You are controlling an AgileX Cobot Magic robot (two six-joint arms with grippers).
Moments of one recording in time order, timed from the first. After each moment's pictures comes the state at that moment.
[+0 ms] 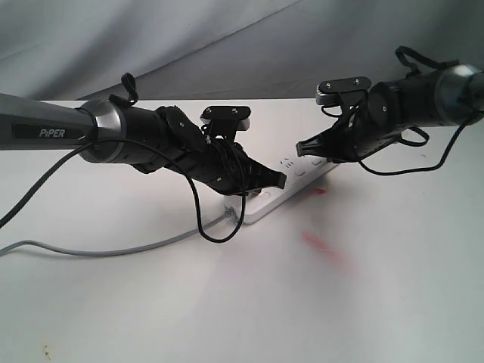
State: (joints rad) left arm -0.58 2.19 -1.40 -0.85 0.32 0.57; right arm 0.41 2.14 -1.39 -0.06 0.34 0.11
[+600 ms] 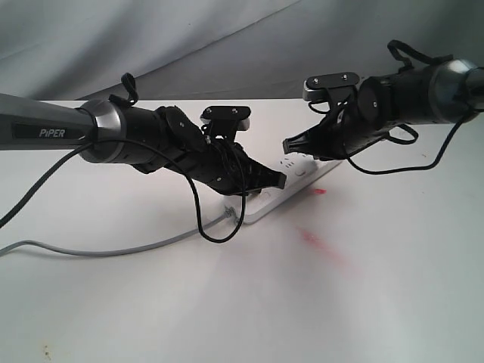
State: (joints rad) left arm -0.58 2.19 -1.40 -0.85 0.32 0.57; right arm 0.45 2.11 -1.39 0.00 0.34 0.08
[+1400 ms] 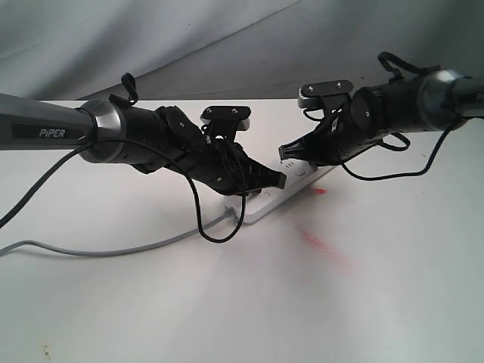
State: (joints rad) left arm -0.58 2.19 -1.40 -0.85 0.32 0.57; right arm 0.46 2.15 -1.39 -0.01 0.30 0.08
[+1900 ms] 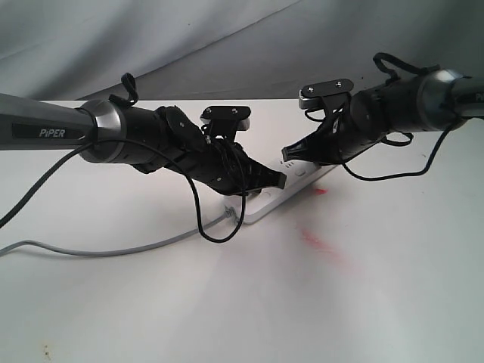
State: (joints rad) left arm -0.58 2.19 -1.40 -0.85 0.32 0.57; right arm 0.46 2.15 -1.39 -0.13 0.30 0.16
